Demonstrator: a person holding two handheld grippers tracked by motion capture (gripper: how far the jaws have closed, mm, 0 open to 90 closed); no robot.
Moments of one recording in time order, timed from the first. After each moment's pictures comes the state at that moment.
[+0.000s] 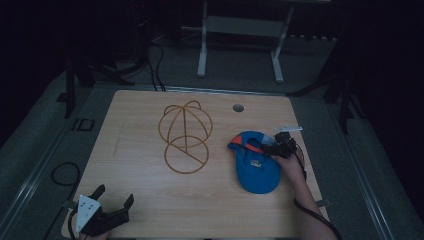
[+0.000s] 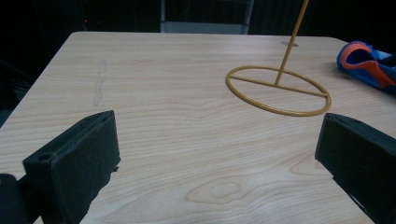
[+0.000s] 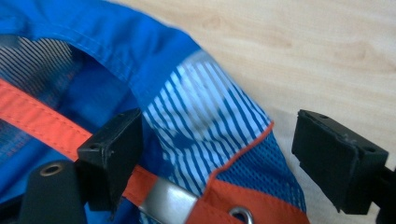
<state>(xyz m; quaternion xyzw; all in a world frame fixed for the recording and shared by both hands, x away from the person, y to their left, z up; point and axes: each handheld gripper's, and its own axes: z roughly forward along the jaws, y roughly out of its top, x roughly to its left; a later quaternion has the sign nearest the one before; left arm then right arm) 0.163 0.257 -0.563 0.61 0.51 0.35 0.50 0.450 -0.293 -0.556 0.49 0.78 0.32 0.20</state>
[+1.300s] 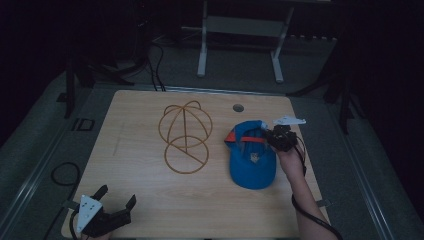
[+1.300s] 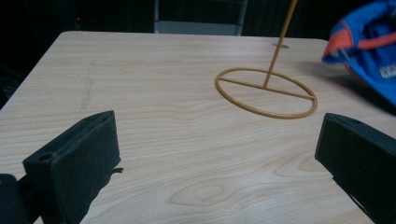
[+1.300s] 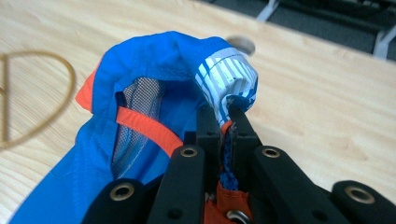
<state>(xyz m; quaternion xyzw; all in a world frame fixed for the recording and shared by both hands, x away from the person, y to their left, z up) 0.161 0.249 -0.557 0.62 0.50 0.33 0.51 0.412 -0.256 -0.467 0.42 0.78 0.39 0.24</state>
